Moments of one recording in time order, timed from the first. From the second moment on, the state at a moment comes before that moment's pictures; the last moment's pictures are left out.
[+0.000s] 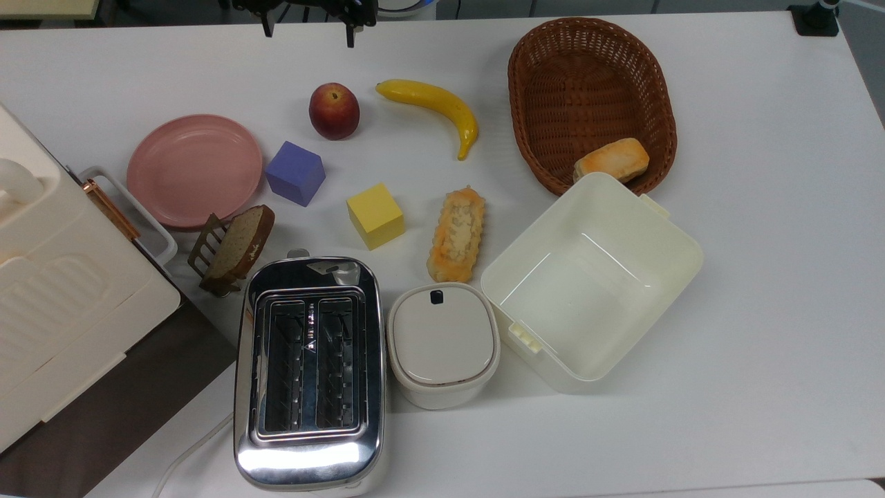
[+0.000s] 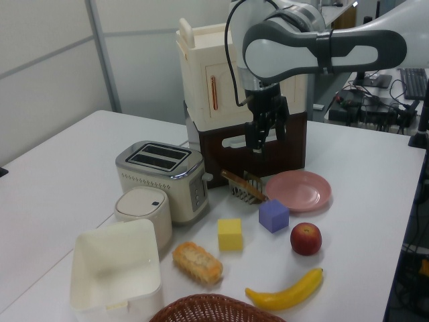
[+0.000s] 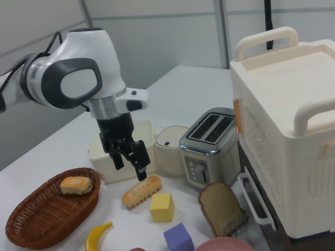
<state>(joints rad) -0.11 0.01 0.05 -1.66 -0.10 1.58 0.02</state>
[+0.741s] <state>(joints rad) -0.13 -0.20 0.05 -2.00 -0.09 1.77 0.06</state>
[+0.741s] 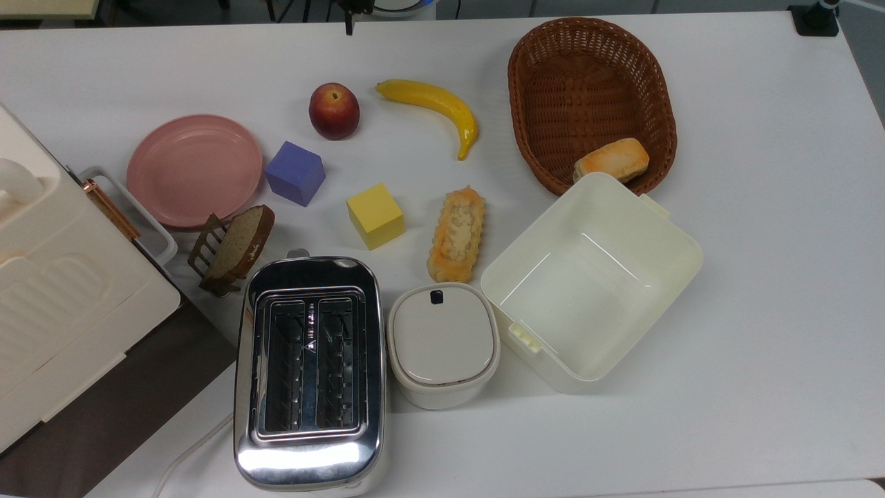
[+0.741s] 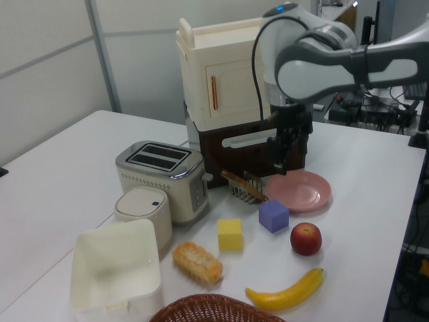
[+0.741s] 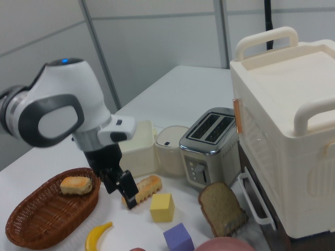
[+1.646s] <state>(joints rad) -0.13 -0.30 -0.06 -2.37 0.03 2.09 0.11</state>
